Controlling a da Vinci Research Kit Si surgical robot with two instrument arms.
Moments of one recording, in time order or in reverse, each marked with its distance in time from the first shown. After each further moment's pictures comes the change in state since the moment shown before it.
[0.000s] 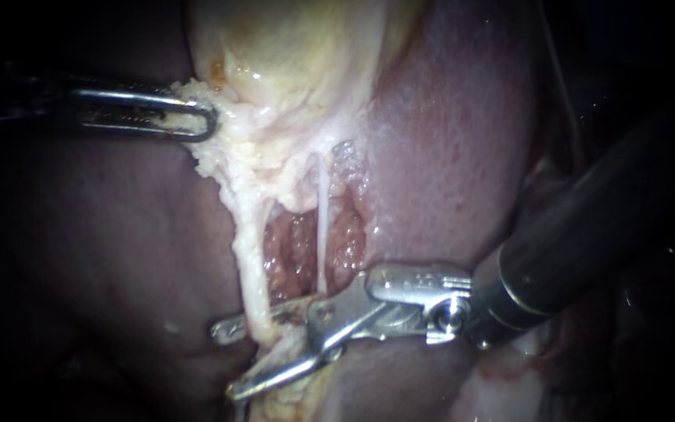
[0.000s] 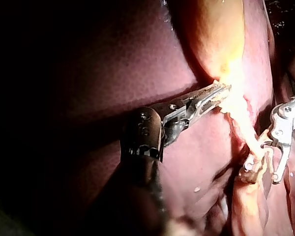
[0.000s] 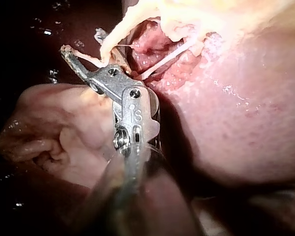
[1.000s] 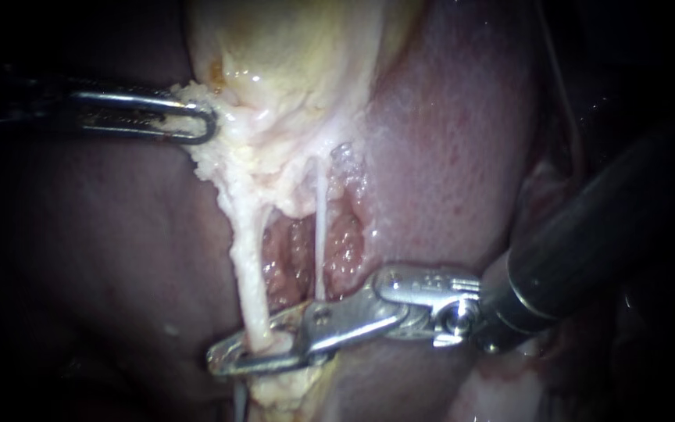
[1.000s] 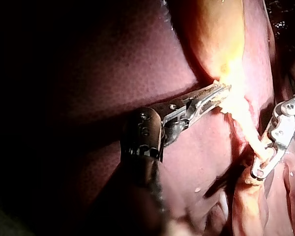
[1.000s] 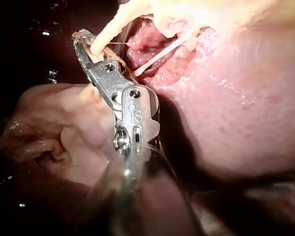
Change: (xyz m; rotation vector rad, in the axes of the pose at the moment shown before) right arm 0.000 0.000 -0.001 -0.009 -0.036 0.043; left arm 0.000 0.000 0.000 -0.001 0.000 0.000
